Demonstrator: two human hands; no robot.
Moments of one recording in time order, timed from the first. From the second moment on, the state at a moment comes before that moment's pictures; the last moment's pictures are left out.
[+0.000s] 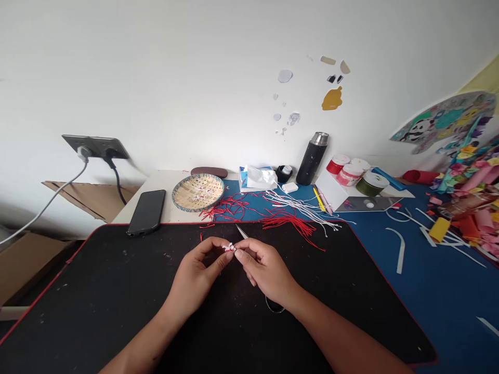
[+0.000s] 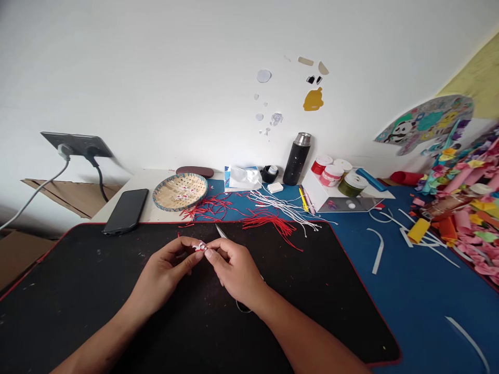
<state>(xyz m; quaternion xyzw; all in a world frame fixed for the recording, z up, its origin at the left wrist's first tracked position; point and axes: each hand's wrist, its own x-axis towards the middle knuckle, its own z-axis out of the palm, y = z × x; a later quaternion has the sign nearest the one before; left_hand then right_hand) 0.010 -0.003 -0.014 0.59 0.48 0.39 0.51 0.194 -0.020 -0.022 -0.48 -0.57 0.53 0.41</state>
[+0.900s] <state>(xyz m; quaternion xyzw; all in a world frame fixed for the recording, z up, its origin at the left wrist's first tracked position) 0.004 0.007 -0.009 0.51 0.44 0.40 0.62 0.193 -0.020 -0.023 -0.50 -0.57 0.52 0.39</state>
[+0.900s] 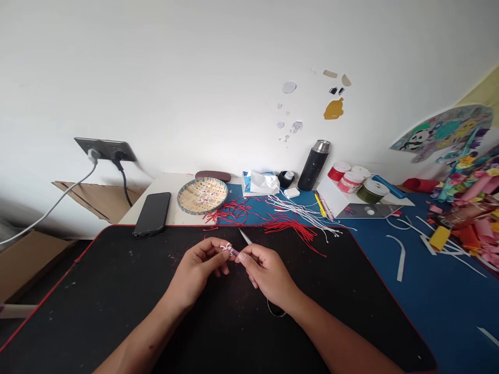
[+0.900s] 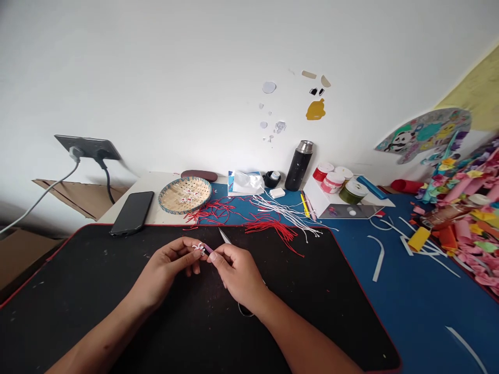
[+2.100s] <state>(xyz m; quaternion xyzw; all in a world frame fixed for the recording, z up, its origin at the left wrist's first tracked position) 0.011 0.003 -0.014 0.53 0.39 0.35 0.66 0.192 -0.017 -0.020 -0.49 -0.55 0.51 0.45</state>
